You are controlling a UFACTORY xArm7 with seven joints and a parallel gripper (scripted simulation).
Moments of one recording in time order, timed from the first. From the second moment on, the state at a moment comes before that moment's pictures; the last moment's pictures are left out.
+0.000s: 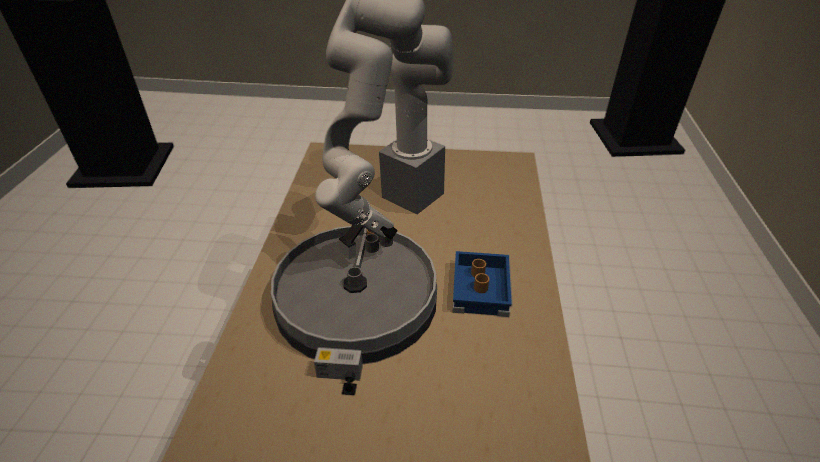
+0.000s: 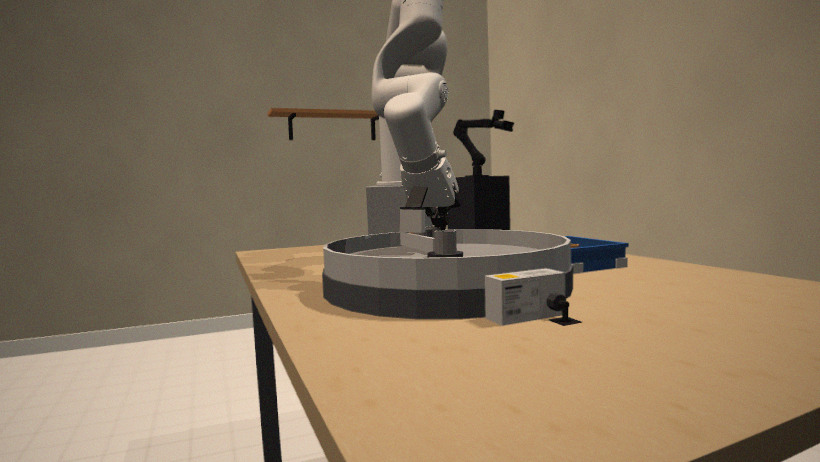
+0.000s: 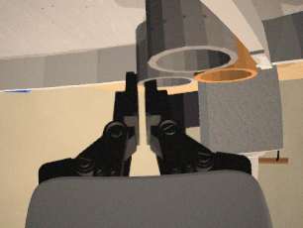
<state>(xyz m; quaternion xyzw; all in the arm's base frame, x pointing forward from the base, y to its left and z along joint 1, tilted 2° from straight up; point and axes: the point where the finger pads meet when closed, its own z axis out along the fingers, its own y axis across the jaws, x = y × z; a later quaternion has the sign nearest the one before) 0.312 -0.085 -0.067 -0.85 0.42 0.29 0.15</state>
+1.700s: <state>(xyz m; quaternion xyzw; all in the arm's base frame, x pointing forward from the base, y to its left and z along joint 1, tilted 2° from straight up) 0.322 -0.090 0.010 -0.85 0.42 0.29 0.15</state>
